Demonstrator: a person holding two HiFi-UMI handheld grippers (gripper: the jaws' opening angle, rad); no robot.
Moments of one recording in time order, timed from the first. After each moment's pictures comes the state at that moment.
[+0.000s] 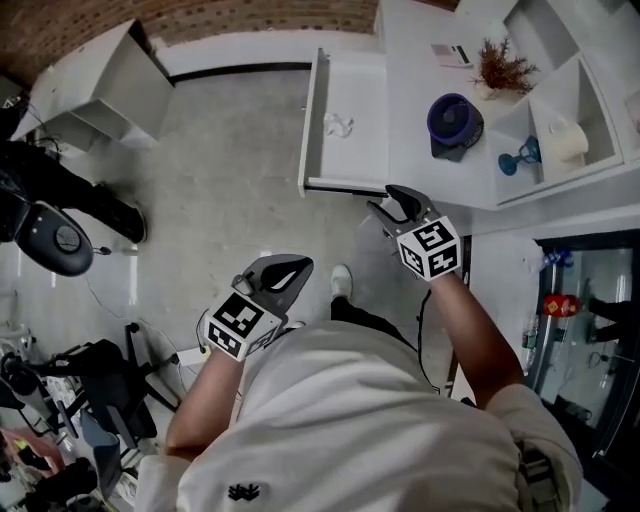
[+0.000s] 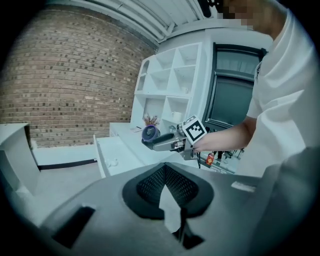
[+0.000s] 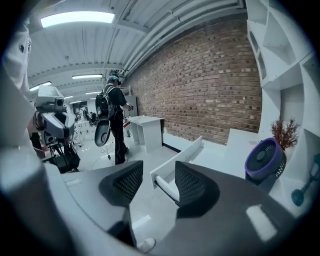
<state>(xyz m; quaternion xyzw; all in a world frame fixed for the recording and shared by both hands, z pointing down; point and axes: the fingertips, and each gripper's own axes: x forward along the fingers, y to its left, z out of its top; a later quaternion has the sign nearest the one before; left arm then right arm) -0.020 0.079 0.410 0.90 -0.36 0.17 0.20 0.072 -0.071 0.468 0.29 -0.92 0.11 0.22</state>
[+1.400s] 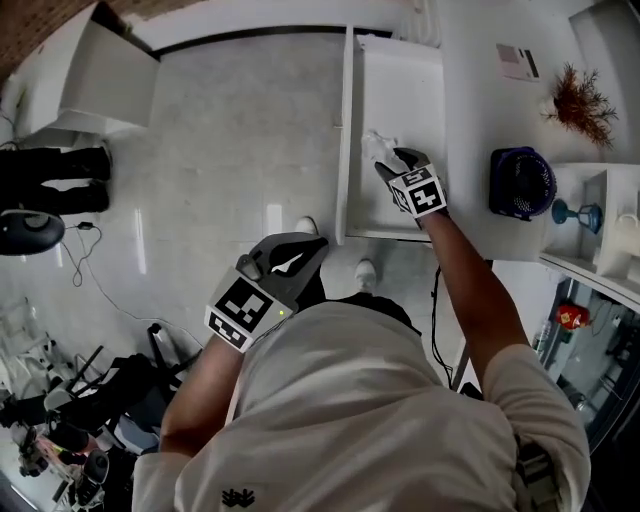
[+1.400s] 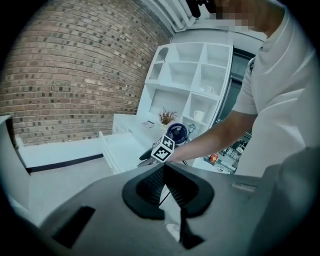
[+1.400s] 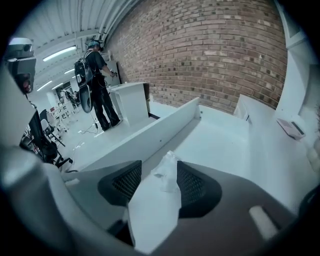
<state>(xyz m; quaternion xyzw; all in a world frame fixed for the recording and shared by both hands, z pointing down) -0.150 -0.171 0.463 0.90 -0.30 0.19 0.25 -0.048 -0.349 0.696 0.30 -0.85 0.18 0.40</state>
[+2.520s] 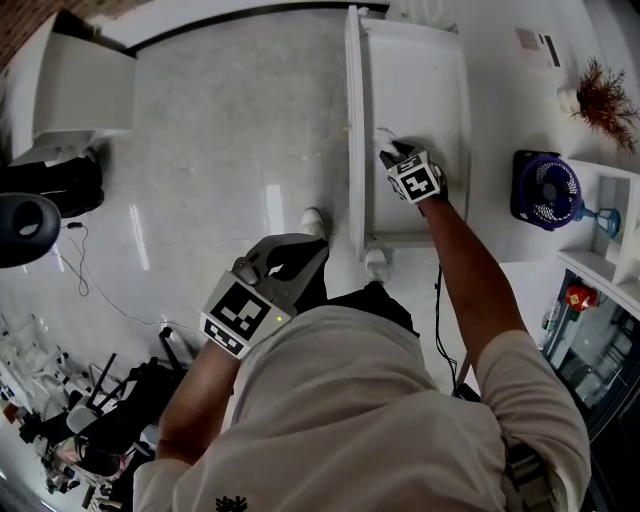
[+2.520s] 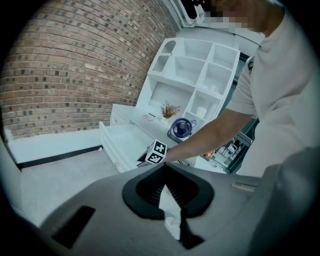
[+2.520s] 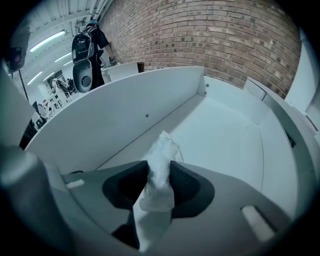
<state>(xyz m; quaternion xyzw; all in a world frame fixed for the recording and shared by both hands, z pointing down) -0.196 -0.228 0.507 0.90 -0.25 0.21 0.28 -0.067 -0.391 0.798 0.30 -0.81 0.19 0.47</state>
